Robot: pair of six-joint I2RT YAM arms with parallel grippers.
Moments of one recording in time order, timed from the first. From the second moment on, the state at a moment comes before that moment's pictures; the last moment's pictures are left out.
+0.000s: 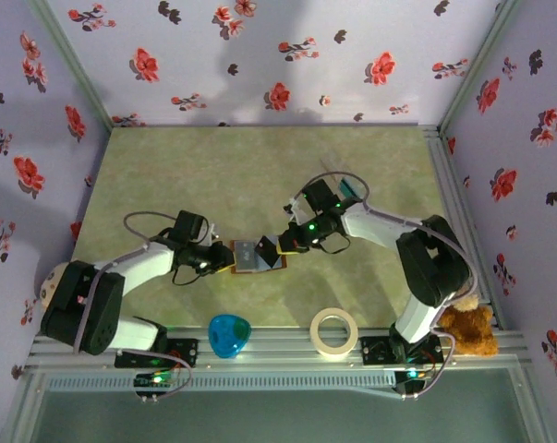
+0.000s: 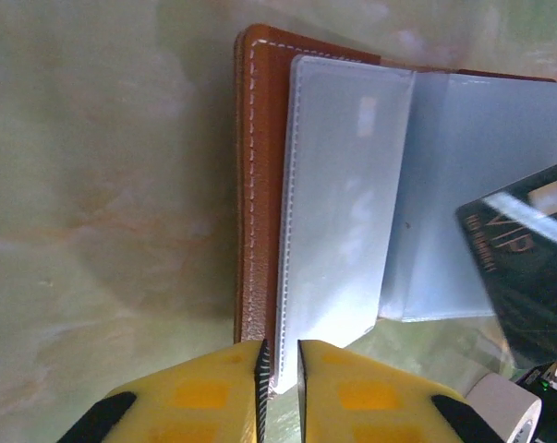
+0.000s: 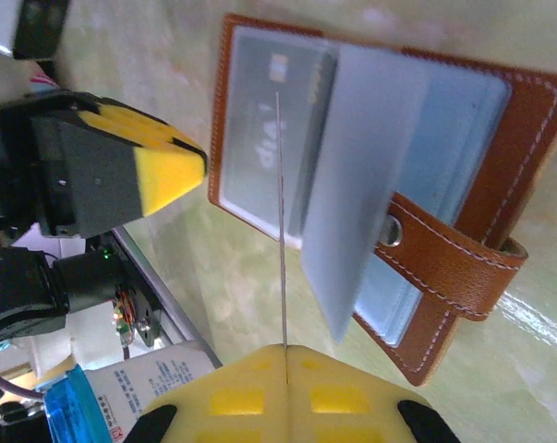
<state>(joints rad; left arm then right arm) -0.39 1.38 0.56 -0.27 0.52 -0.65 0.61 1.73 1.05 -0.47 -0.77 0.44</state>
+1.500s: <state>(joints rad) -0.39 1.45 0.58 -0.27 0.46 -0.64 0.58 1.91 1.04 -0.29 -0.85 0.55</state>
